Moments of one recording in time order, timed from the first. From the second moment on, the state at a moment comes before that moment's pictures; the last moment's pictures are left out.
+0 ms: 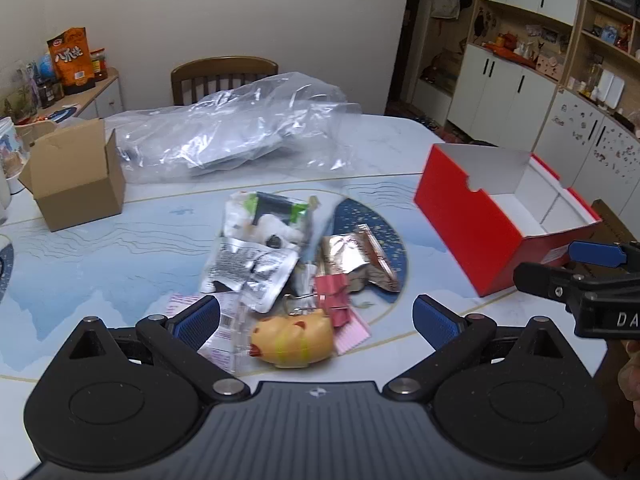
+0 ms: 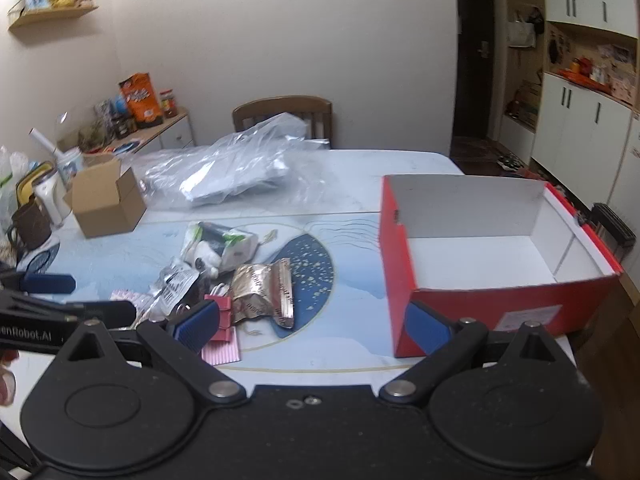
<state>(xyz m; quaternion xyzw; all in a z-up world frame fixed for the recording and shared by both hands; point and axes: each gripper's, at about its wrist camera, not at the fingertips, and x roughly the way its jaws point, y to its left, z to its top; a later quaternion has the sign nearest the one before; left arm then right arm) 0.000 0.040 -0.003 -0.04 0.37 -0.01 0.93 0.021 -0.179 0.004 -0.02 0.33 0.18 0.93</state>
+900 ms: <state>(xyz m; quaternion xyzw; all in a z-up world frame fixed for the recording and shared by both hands) 0.042 0.120 -0.074 -0.02 0.42 0.02 0.91 0.073 -0.074 -0.044 -0.04 0.39 0.21 0.90</state>
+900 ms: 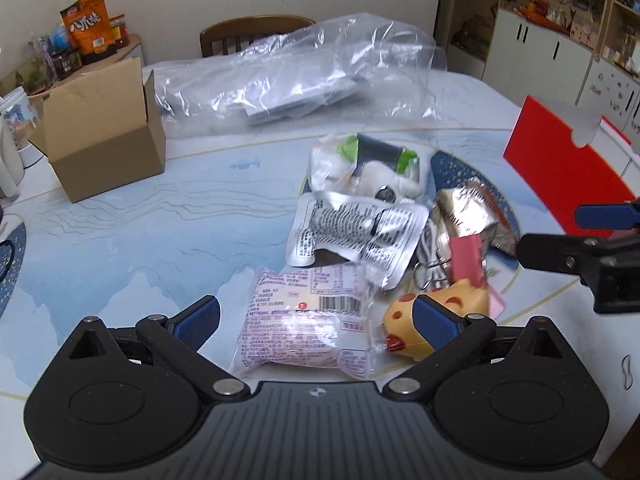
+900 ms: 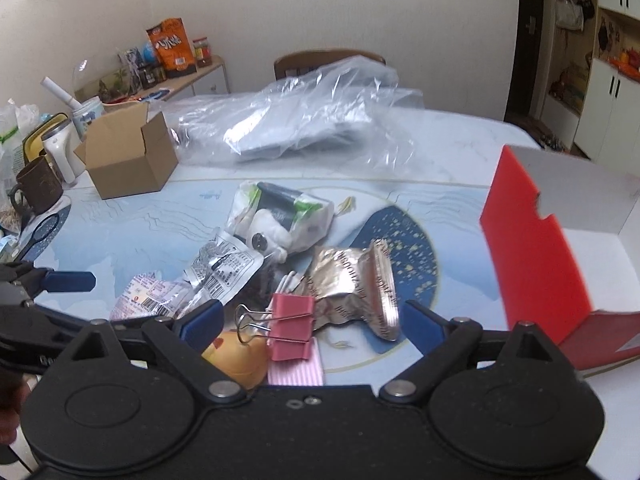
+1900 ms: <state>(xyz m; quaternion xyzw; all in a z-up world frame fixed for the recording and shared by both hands) 0.068 0.155 -0.102 -0.08 0.47 -0.04 0.88 0.133 -0.043 -0.094 0.04 0.53 0.18 0.83</state>
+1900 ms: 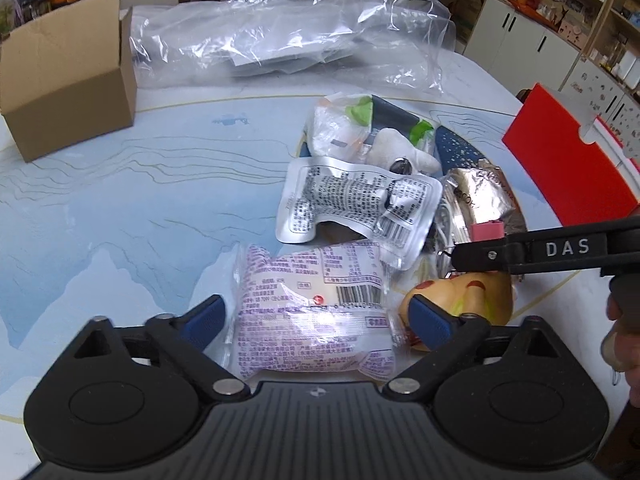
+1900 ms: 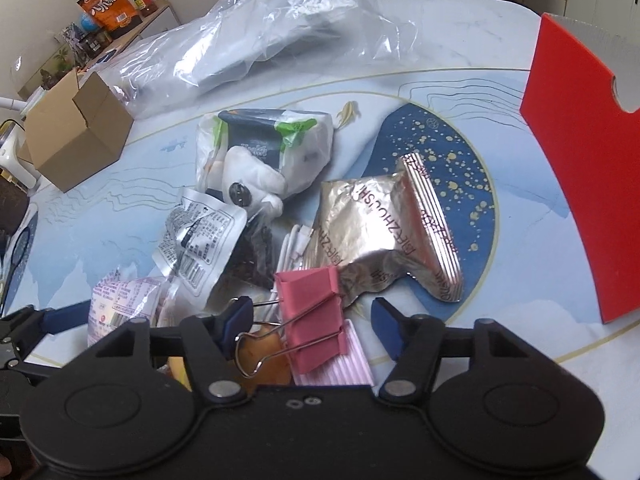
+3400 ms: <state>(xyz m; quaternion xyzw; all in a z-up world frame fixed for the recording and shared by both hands) 0.044 0.192 -0.098 -0.11 0.46 -0.07 0.88 0.131 -0.027 -0.094 0.00 0.51 0.13 0.85</state>
